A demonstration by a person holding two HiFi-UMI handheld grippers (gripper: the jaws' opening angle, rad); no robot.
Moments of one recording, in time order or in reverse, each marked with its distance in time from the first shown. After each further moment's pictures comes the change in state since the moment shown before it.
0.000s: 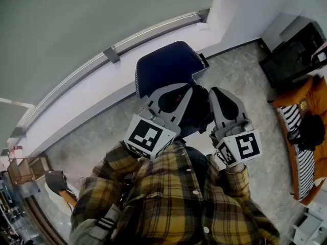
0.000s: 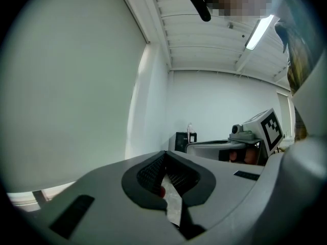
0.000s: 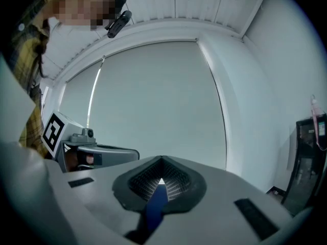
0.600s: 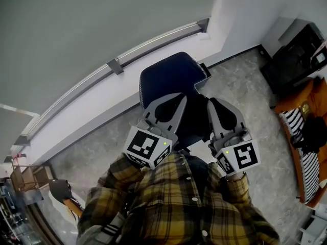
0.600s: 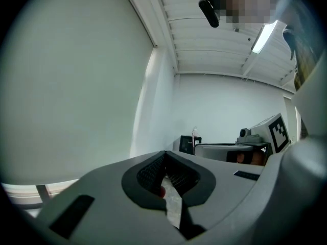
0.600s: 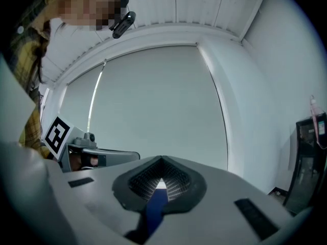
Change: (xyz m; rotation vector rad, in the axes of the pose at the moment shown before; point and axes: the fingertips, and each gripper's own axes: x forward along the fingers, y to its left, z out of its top) left arm -0.016 0.013 0.006 -0.056 -0.028 0.057; right arm -0.004 0.014 0.011 0.007 -0.040 0.000
